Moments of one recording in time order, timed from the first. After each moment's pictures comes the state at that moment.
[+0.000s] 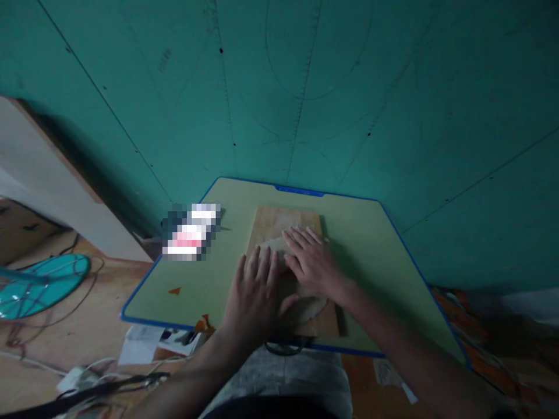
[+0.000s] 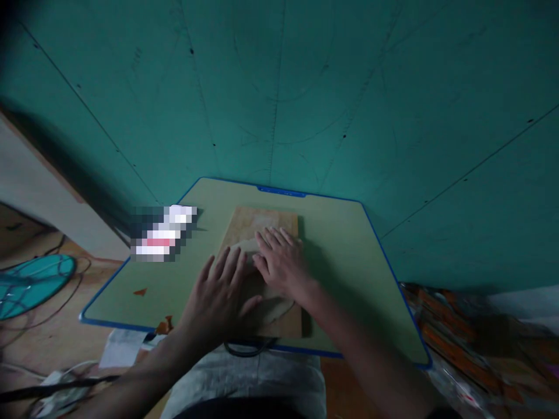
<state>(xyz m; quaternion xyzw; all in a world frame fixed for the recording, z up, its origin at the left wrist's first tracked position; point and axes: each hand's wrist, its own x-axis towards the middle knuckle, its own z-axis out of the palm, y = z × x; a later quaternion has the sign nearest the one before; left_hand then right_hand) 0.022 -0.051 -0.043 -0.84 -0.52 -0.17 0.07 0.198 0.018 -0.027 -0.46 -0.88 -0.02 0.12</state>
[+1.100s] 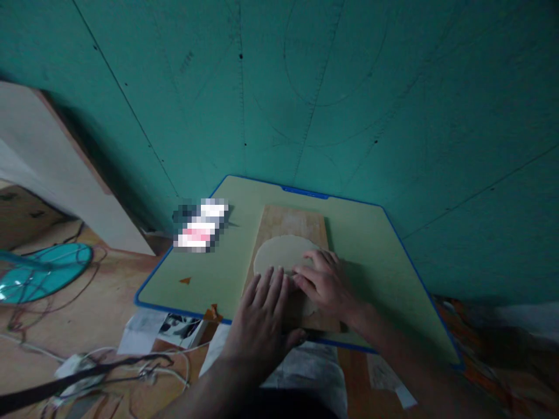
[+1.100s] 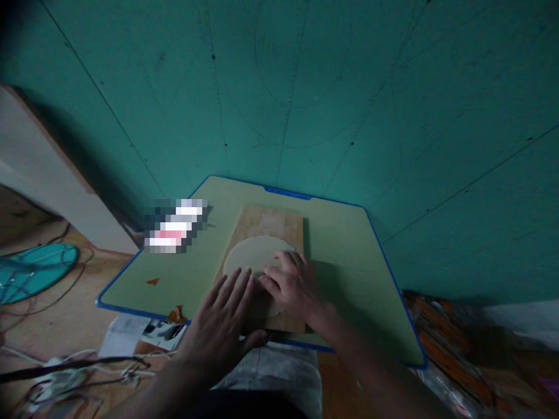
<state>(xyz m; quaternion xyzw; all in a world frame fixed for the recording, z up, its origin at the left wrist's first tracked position) 0.021 -0.094 -0.050 -0.85 -0.47 -0.17 0.12 0.211 -0.025 -0.024 -0.45 -0.88 -0.01 0.16</state>
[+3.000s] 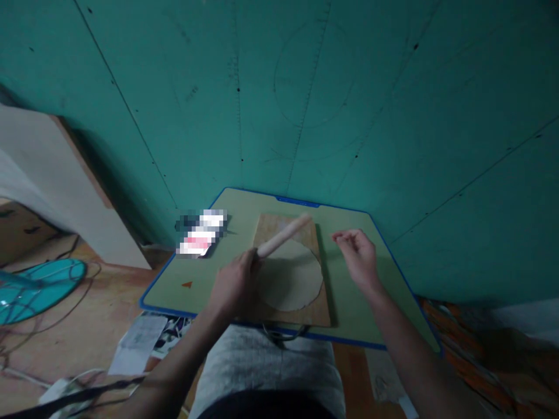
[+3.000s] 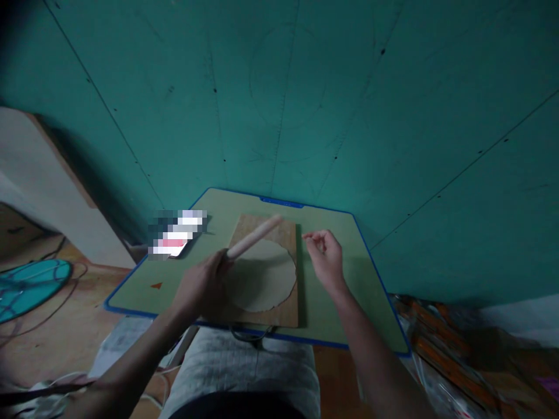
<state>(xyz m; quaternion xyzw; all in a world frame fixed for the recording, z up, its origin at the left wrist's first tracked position) -0.013 -0.029 -0.020 -0.72 -0.64 -0.22 -0.13 0.261 0.020 -0.016 -0.50 -0.59 0.22 0.59</state>
